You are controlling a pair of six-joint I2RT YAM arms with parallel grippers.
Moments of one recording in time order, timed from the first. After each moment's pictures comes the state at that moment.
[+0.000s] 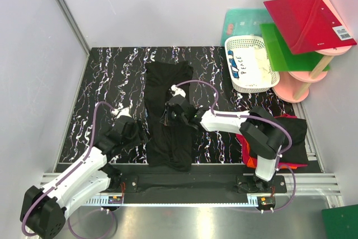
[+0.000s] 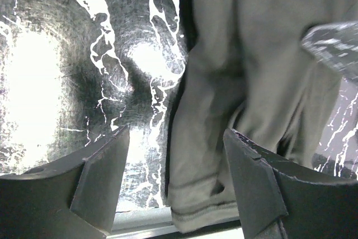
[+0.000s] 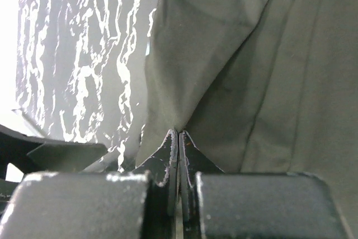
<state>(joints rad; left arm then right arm) -0.51 0.76 0.41 -0.53 -0.11 -0.76 0.96 1.84 1.11 0.11 0.03 0.83</state>
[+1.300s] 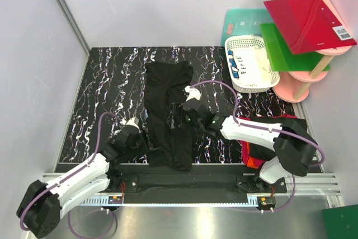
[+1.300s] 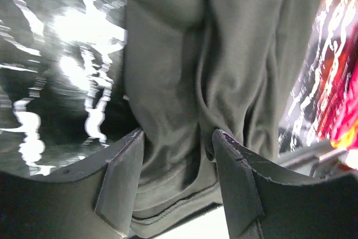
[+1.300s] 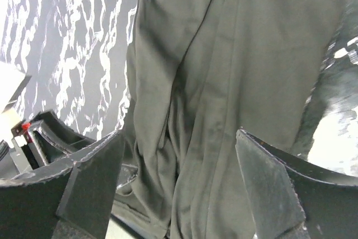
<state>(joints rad) -0.61 0.74 0.21 -0.29 0.06 -0.98 0.97 1.51 0.93 -0.01 0.20 0.74</state>
